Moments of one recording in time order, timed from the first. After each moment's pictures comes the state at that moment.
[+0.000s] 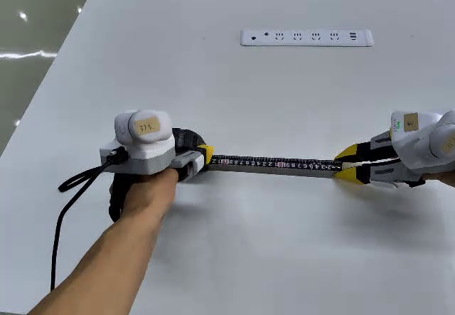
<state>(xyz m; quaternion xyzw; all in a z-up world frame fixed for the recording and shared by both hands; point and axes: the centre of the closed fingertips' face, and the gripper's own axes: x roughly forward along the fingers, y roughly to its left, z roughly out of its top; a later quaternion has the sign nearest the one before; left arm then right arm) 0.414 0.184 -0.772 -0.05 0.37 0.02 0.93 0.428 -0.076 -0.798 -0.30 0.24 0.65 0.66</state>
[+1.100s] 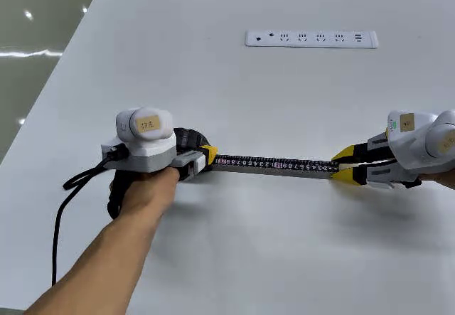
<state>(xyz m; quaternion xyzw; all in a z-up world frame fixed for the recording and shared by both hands) 0.410 0.182 -0.771 -0.06 0.37 0.00 0.93 0.424 -0.064 -0.797 -0.29 0.25 0.66 0.65</state>
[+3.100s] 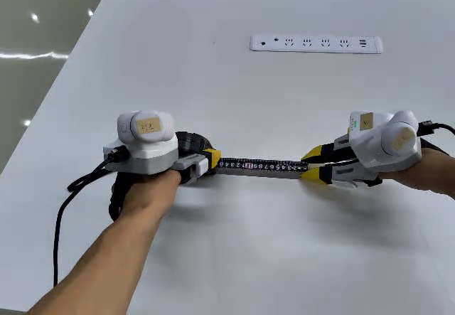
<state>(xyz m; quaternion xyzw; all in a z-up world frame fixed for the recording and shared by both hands) 0.410 0.184 -0.772 -0.07 0.38 0.00 0.92 0.422 -0.002 -0.797 -0.27 0.23 0.67 0.65</state>
